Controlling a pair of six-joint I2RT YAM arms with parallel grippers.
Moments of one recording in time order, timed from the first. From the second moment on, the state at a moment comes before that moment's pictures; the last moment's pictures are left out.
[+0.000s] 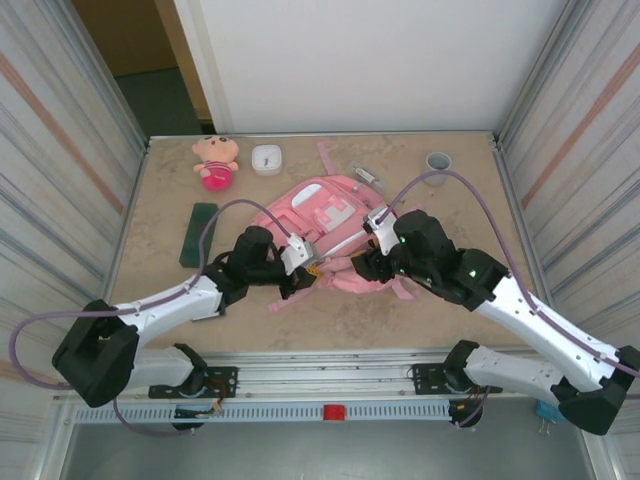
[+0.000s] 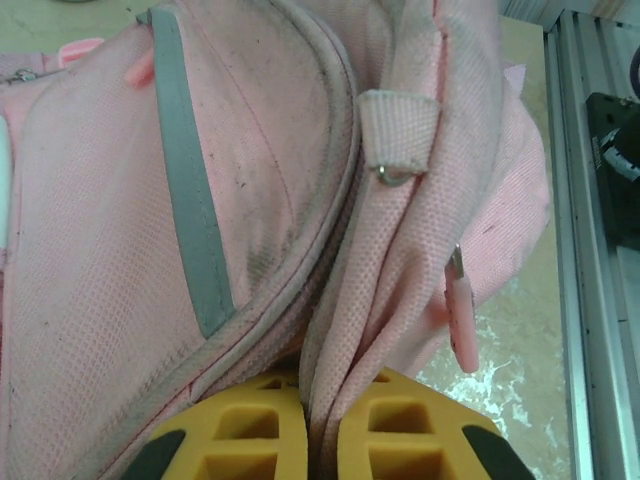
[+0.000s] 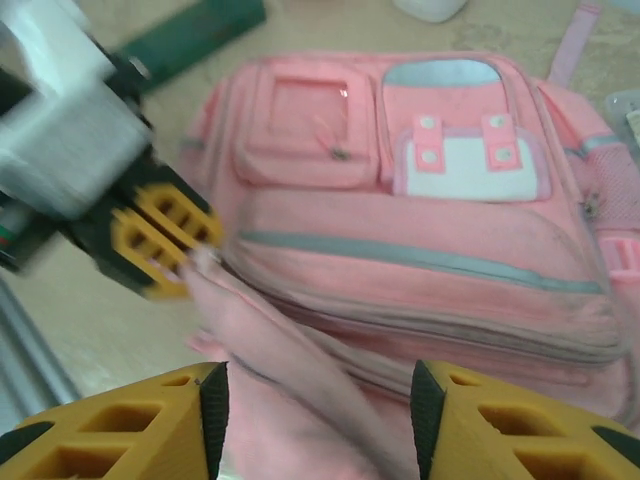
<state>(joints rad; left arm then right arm) -0.69 1.26 0.62 0.07 0.54 0.21 0.89 0.96 1.05 -0.72 0.06 0.21</state>
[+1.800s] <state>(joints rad) -0.69 1.30 0.69 0.04 0.60 0.07 1.18 1.37 1.09 -0.81 0.57 0.99</state>
